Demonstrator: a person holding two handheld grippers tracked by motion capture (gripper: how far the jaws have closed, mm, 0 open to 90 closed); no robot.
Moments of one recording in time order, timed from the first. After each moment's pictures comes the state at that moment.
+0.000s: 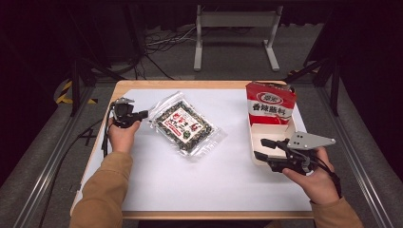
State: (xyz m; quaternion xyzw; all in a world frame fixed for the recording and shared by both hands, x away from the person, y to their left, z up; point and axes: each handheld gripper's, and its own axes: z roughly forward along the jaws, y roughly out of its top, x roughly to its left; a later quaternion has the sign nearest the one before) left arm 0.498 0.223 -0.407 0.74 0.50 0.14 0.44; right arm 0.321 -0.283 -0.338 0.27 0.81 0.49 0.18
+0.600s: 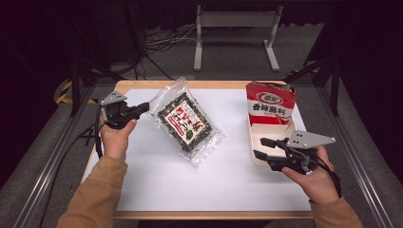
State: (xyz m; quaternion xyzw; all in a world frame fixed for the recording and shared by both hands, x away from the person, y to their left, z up) left arm 0.441 0.210 -0.336 0.73 0.40 0.18 0.52; right arm 0.320 -0.279 -0.332 0.27 0.80 0.49 0.19
